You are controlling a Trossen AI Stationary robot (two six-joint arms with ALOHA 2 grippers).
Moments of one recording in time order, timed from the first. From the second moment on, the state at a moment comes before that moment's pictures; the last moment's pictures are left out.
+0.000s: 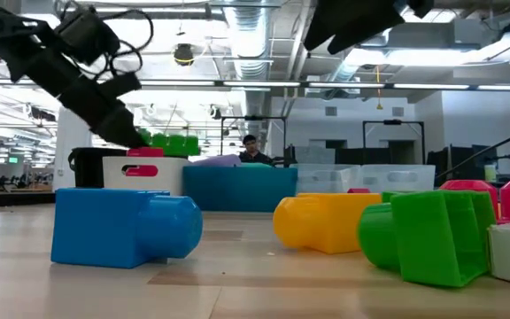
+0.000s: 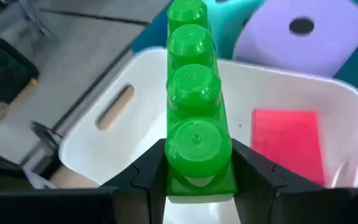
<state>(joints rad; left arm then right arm) 0.33 0.90 0.30 0.02 -0.44 0.10 0.57 1.88 1.53 -1.06 1.07 1.15</state>
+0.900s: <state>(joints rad) 0.36 1.00 0.29 0.19 -0.33 -0.10 0.57 1.88 1.53 -1.05 1.07 1.16</state>
